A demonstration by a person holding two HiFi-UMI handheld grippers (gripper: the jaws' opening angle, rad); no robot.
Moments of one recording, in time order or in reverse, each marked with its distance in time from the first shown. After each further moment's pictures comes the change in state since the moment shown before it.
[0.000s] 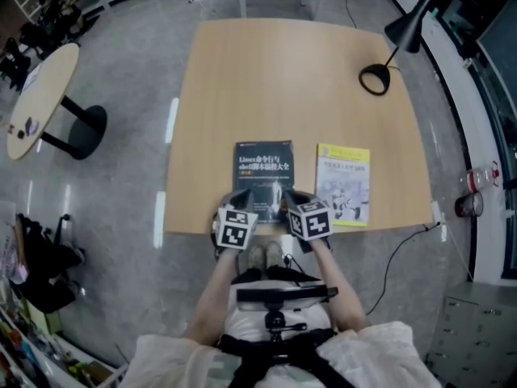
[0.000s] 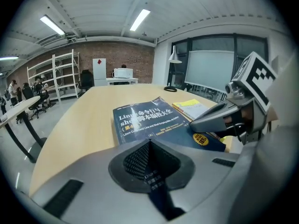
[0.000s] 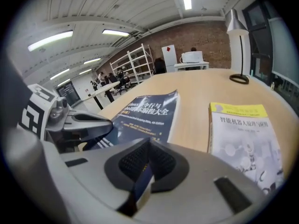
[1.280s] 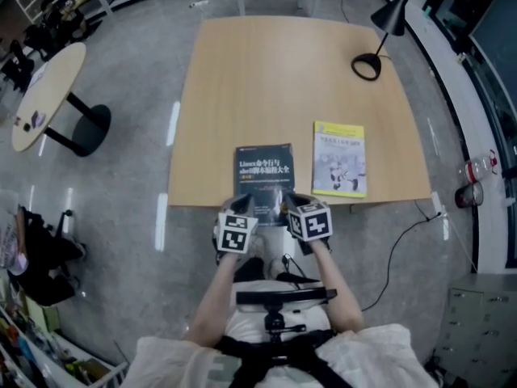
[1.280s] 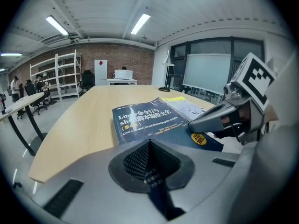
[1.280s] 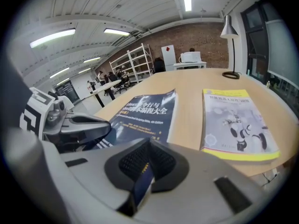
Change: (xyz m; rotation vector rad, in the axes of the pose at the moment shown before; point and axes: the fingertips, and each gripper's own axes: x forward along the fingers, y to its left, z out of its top) left arm -0.069 -0.050 -0.069 -0.012 -0.022 -0.008; right arm -0.055 0.045 -0.078 0.007 0.005 -0.017
